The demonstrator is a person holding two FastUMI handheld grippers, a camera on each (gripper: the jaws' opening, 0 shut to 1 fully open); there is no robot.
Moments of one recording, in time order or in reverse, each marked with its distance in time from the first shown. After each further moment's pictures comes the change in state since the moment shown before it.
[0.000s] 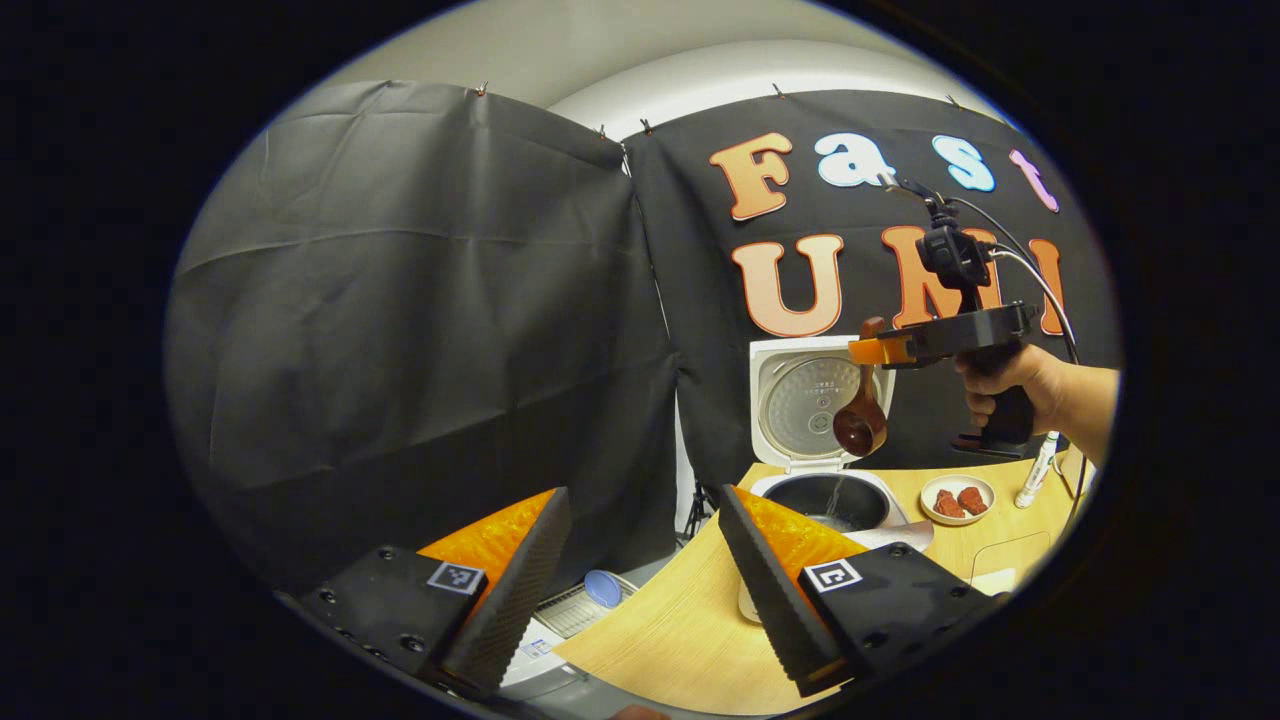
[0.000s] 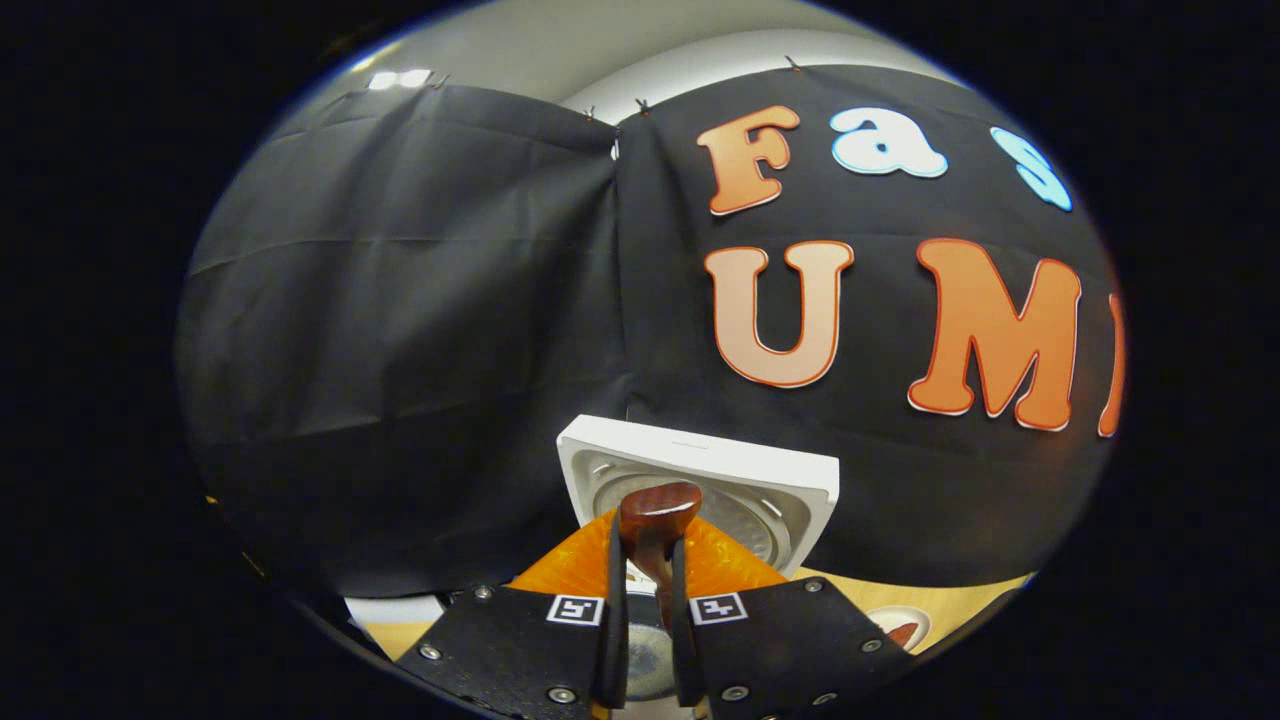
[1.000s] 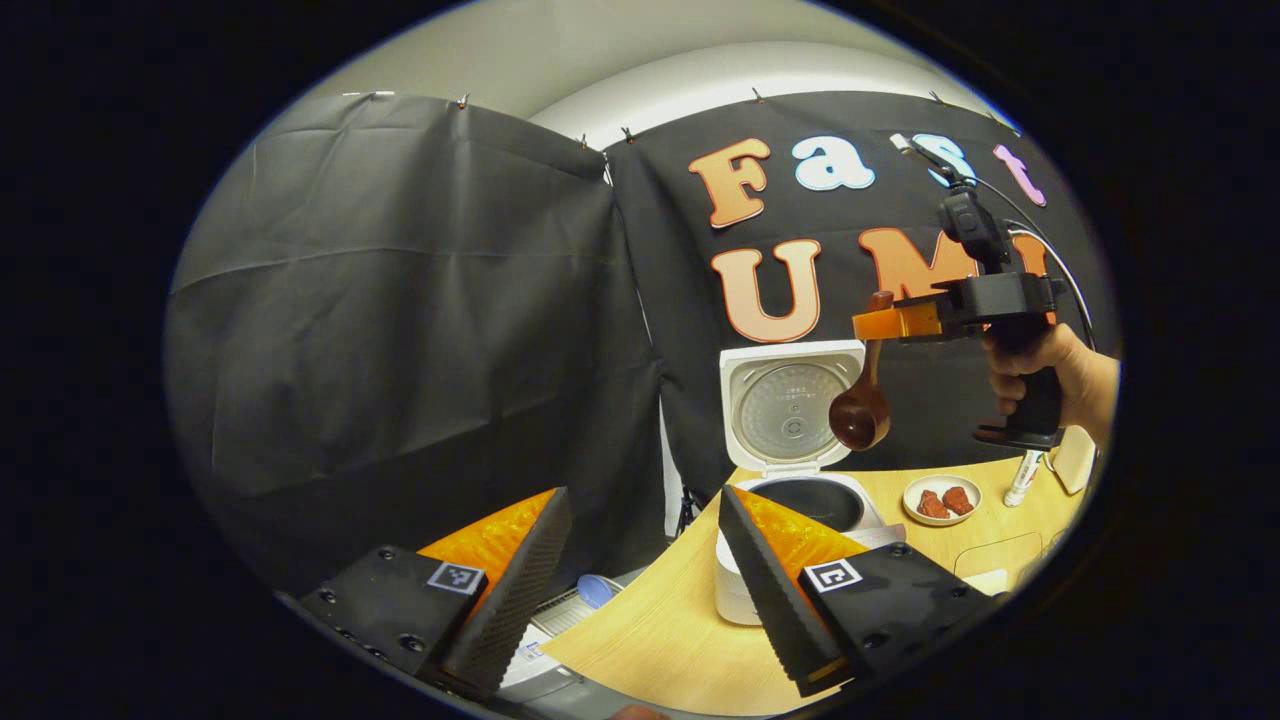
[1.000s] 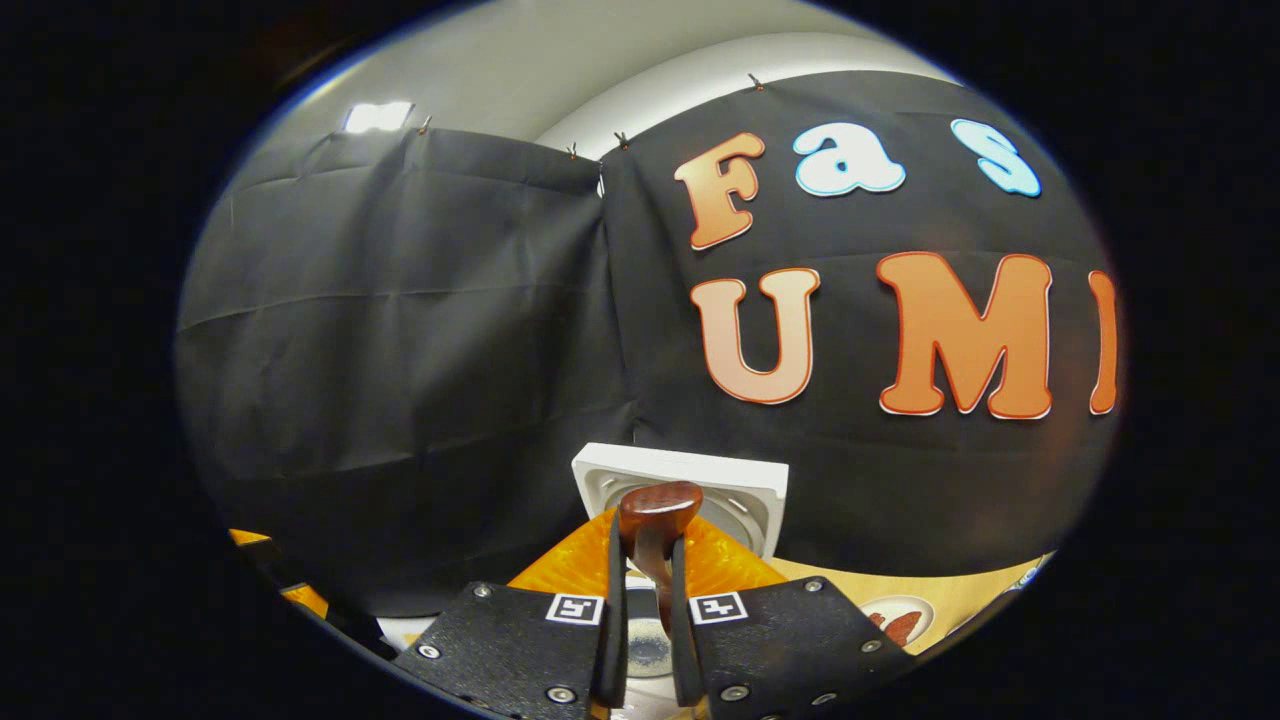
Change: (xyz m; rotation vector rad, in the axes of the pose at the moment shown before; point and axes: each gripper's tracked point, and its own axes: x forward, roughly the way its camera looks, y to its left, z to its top) left arm -0.022 -0.037 0.014 0.026 -0.024 -0.033; right arm -0.079 -0.029 0.024 0.123 -0.074 -0.007
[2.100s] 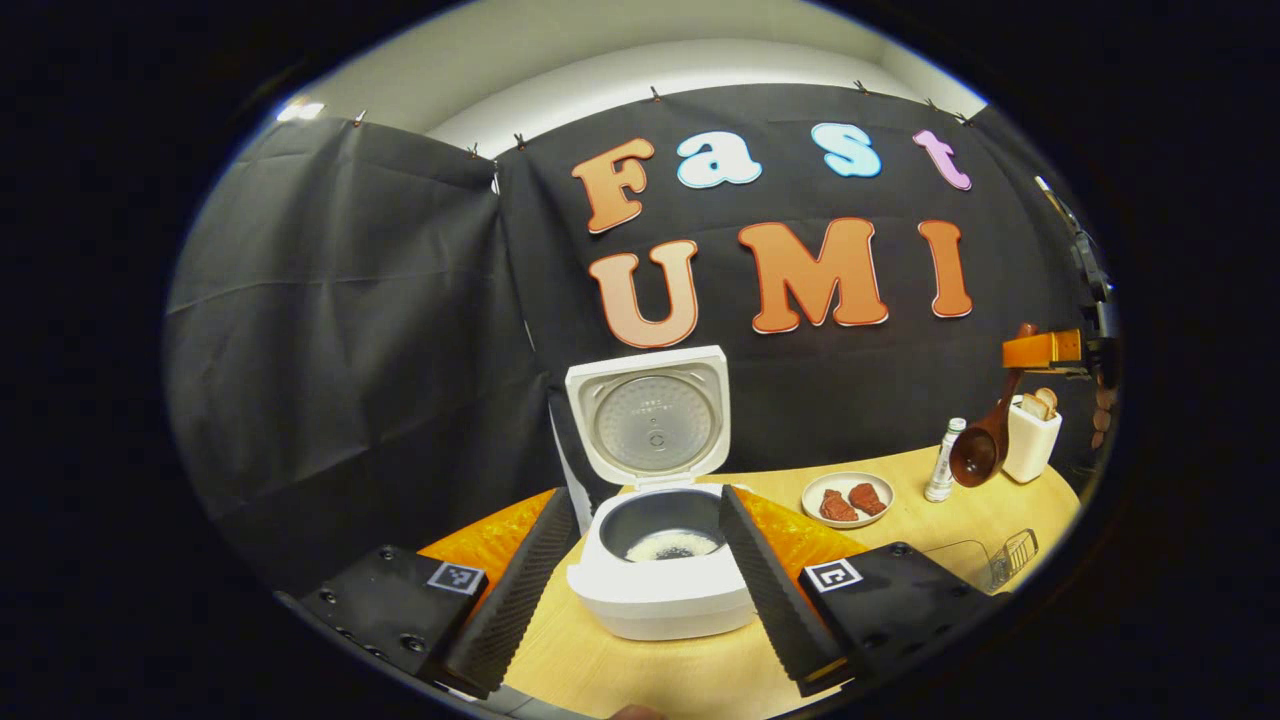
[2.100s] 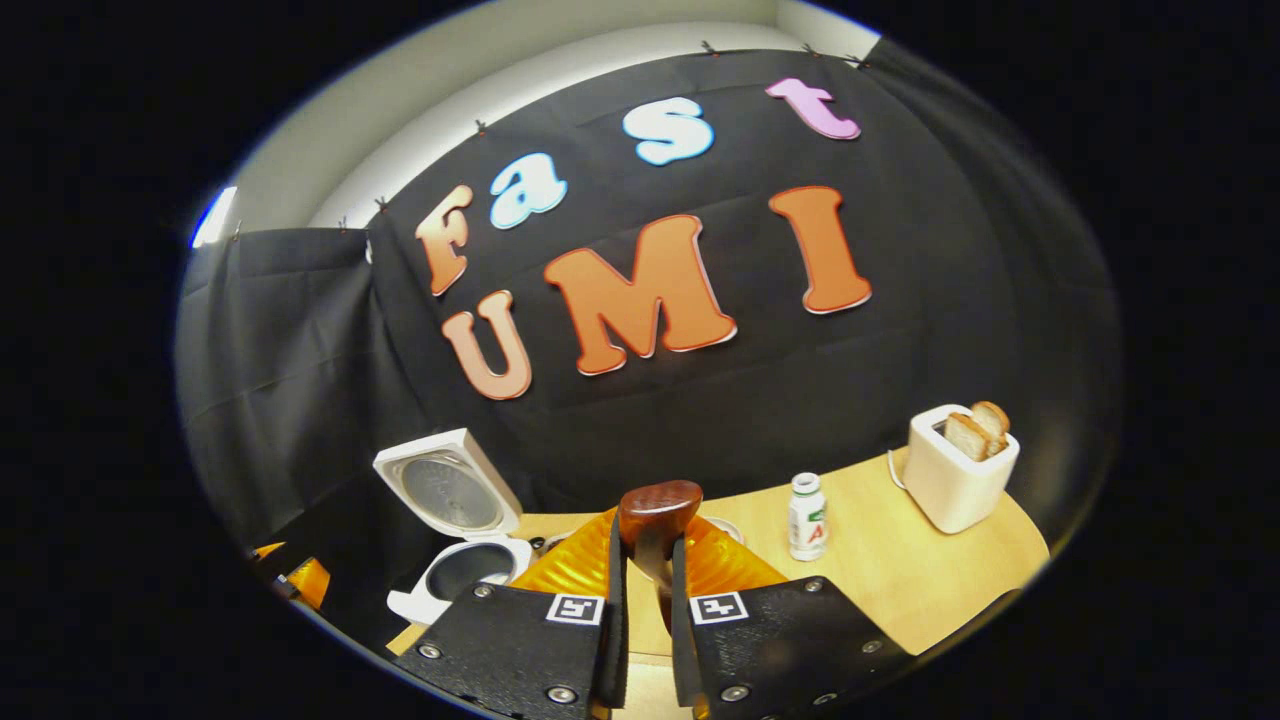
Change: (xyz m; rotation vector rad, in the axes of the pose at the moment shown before) left arm -0.001 -0.147 0.022 0.058 -0.005 -0.272; right arm -0.262 -0.243 -0.077 0.330 0.018 -0.555
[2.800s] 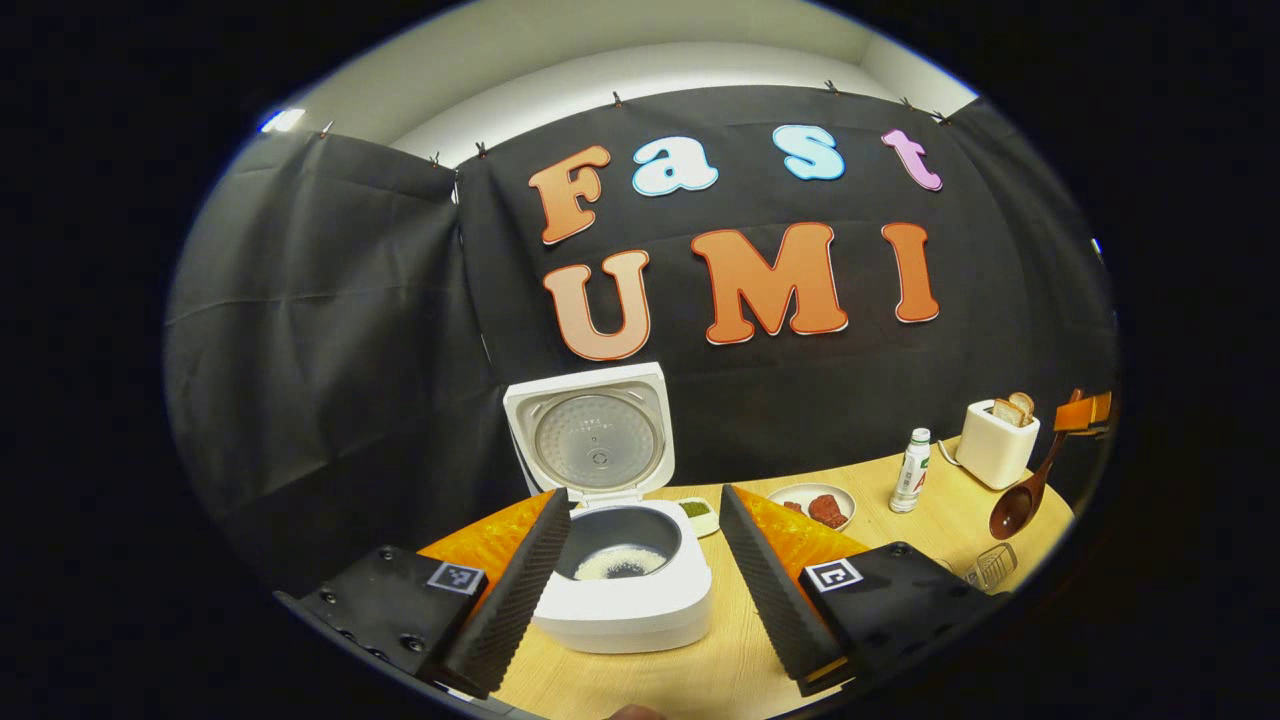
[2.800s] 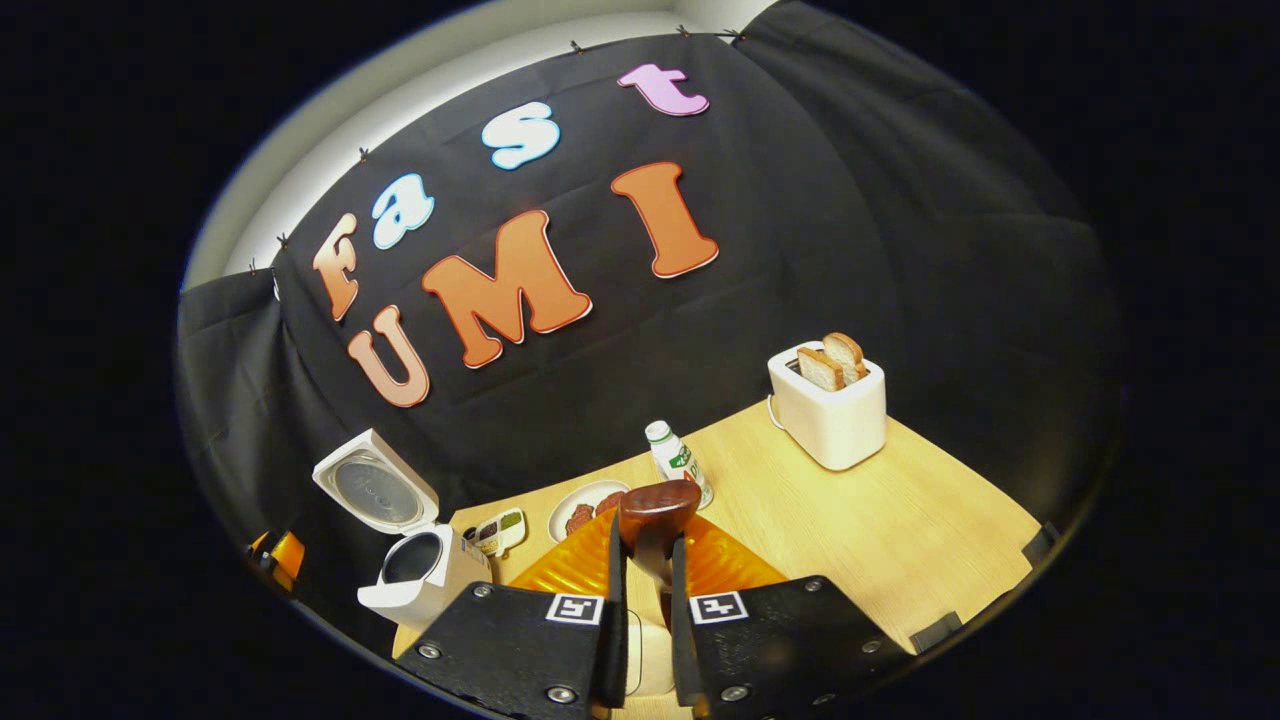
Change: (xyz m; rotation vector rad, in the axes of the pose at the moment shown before) left arm 0.010 -0.053 0.022 0.017 -0.024 -0.074; right arm -0.069 -0.115 -0.045 0.158 0.071 -0.216
